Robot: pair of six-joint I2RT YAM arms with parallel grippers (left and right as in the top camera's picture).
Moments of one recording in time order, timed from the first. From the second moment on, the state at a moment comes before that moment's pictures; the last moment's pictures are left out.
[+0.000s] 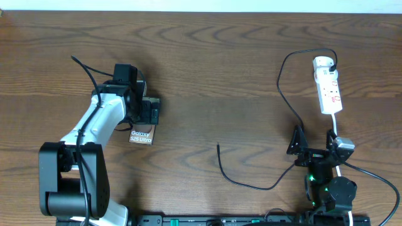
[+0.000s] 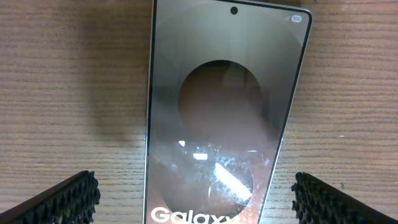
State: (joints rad) left arm -0.06 1.71 1.05 -0.73 0.04 -0.04; right arm -0.07 0.02 0.01 -0.07 -0.07 0.30
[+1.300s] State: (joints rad) left arm -0.11 1.79 1.05 -0.65 0.01 -0.04; right arm -0.07 0.02 0.01 -0.07 -0.07 0.30
